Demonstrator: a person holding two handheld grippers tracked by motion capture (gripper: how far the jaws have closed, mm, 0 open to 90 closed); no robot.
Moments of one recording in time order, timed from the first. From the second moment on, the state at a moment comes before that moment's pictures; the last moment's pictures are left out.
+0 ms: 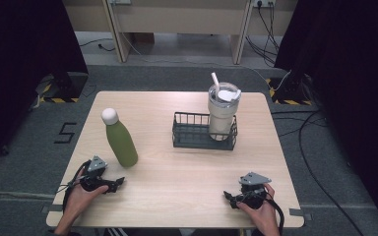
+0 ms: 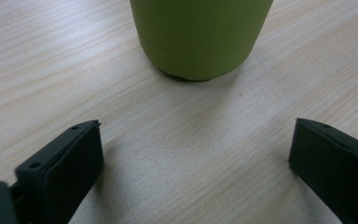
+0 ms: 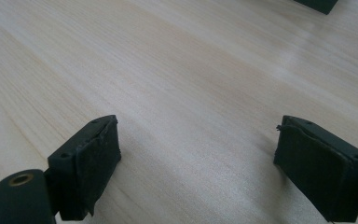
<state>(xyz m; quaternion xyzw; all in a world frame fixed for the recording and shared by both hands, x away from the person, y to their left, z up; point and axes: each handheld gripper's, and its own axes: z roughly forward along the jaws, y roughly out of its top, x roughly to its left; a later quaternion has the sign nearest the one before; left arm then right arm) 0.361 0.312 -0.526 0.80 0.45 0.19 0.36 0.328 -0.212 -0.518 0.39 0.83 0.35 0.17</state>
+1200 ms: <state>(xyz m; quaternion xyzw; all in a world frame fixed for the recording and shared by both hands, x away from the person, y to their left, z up) 0.356 0.313 -0.509 0.74 0.43 0.23 0.46 0.329 -0.212 -0.518 0.39 0.83 0.35 0.17</state>
